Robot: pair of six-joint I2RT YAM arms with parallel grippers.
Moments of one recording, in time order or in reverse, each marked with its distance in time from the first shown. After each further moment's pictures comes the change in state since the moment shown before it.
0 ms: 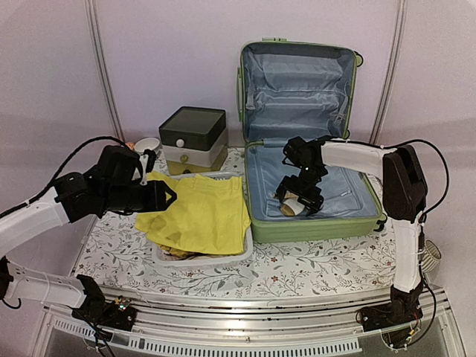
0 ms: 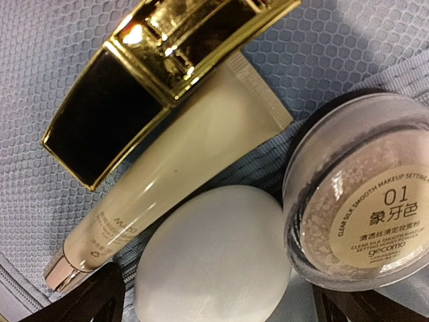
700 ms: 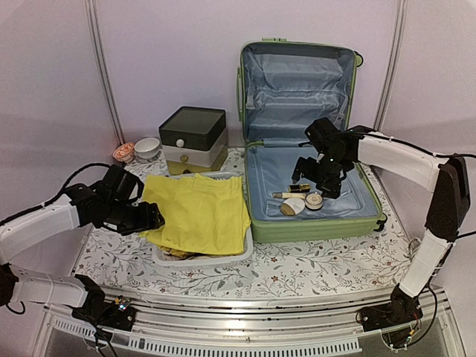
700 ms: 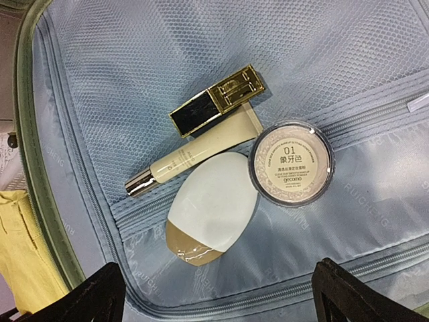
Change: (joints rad) left arm 0.211 0.029 -0.169 -0.100 0.100 -0.039; right arm 0.006 -0.377 -0.221 0.113 0.117 -0.178
